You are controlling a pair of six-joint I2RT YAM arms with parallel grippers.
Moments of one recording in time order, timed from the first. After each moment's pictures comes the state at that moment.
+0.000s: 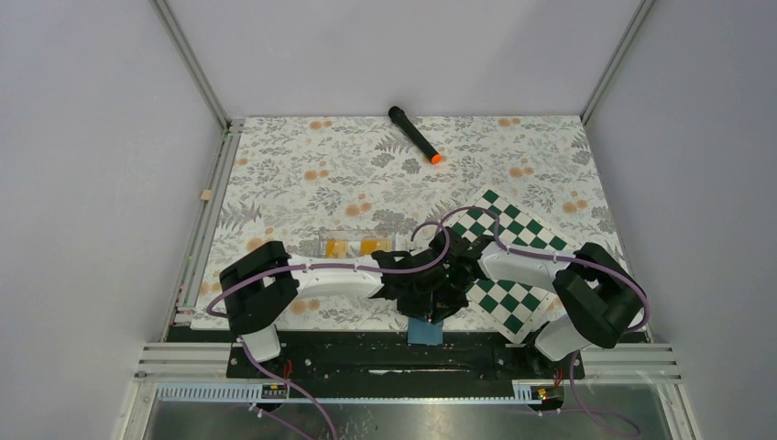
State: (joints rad) left arm -1.19 1.77 1.05 -0.47 0.07 -1.01; right arm 0.79 1.54 0.74 -0.60 -0.42 0.75
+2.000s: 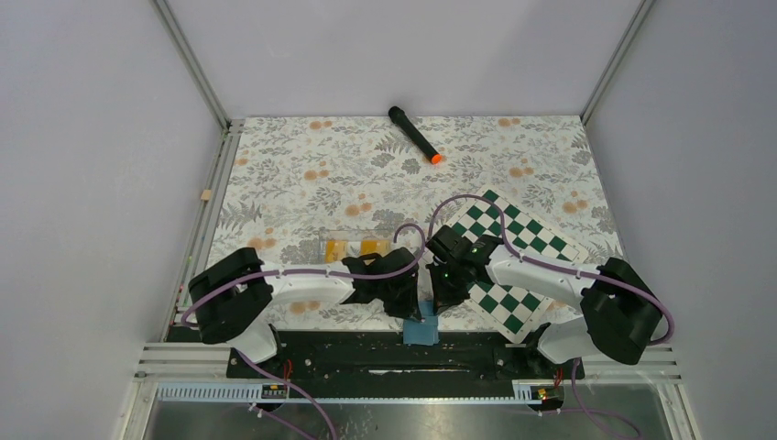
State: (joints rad) left arm -1.11 1.57 0.79 -0.19 0.19 -1.00; right arm 0.86 1.40 0.80 -0.68 -0.23 0.68
